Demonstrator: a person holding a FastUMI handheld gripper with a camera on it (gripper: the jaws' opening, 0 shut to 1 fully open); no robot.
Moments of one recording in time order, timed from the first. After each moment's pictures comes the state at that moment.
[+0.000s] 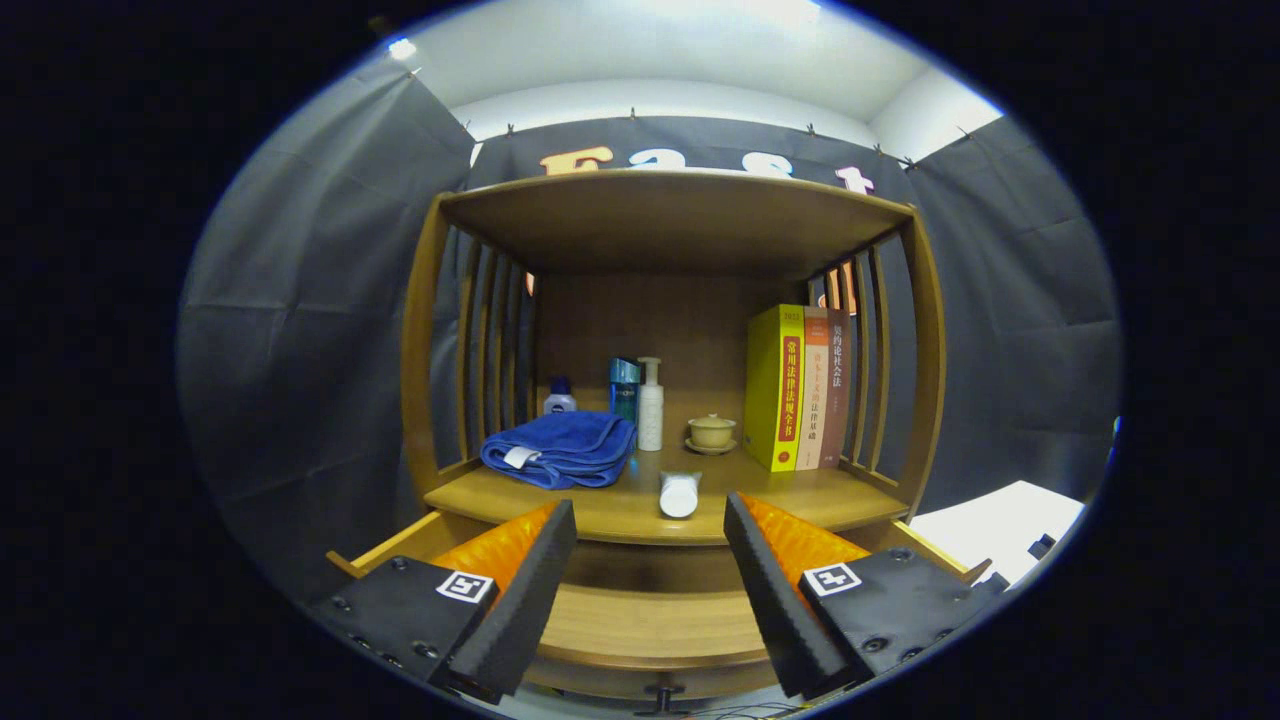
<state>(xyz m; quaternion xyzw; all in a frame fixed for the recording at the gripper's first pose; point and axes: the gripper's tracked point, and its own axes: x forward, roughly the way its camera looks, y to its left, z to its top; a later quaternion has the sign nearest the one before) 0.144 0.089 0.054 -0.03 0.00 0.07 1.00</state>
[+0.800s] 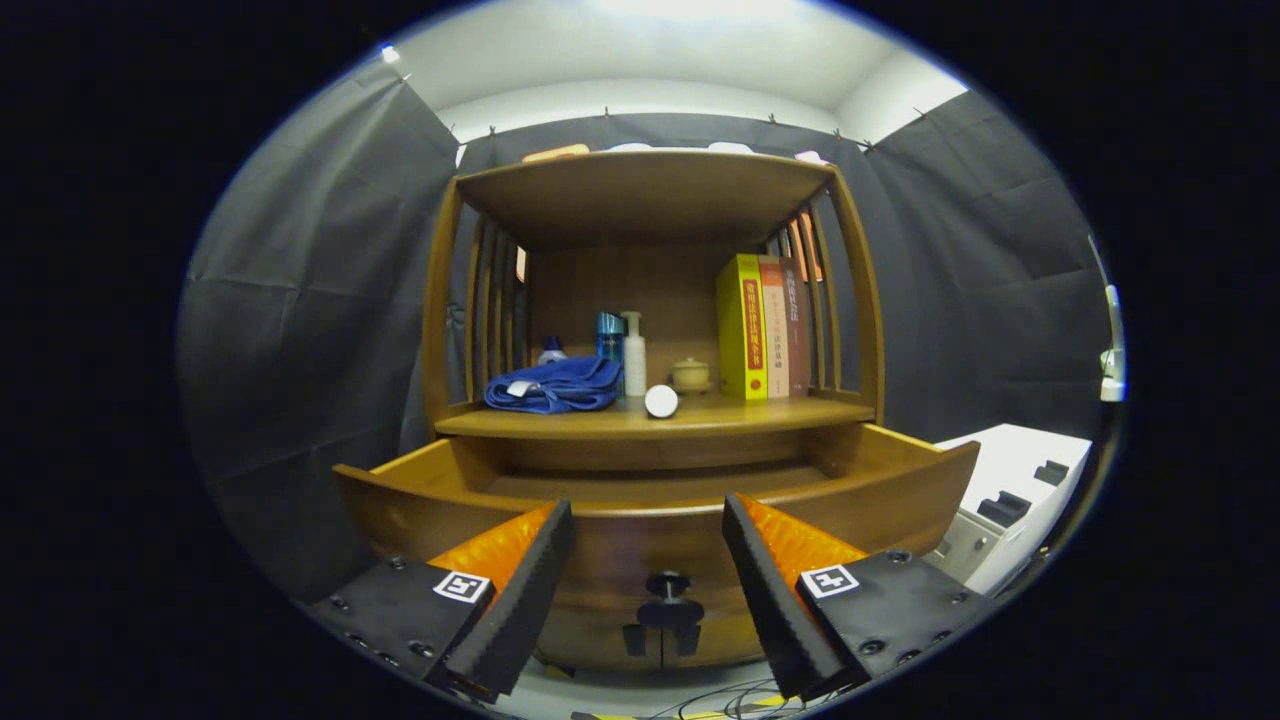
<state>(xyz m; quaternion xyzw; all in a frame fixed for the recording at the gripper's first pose) -0.006 0.042 -0.148 0.00 0.04 0.04 1.00</state>
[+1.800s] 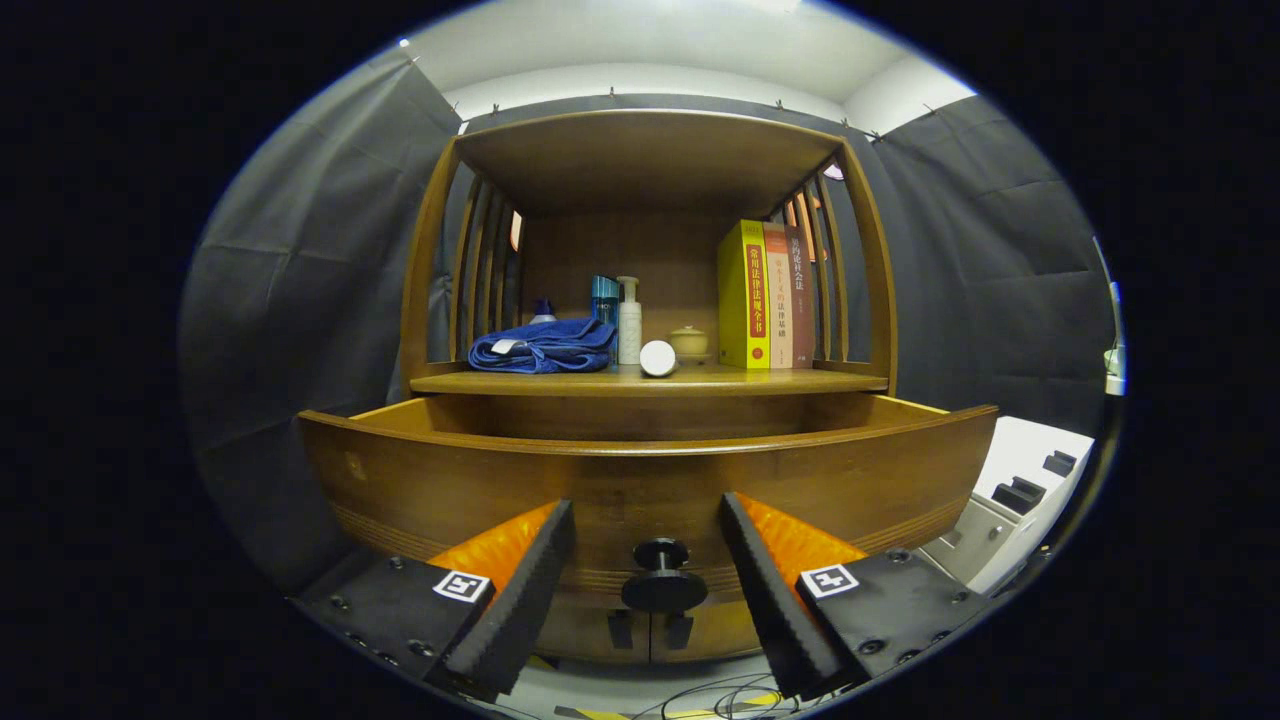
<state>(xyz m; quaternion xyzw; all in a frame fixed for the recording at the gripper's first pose) 0.031 0.044 -0.176 -0.02 0.05 0.03 1.00</state>
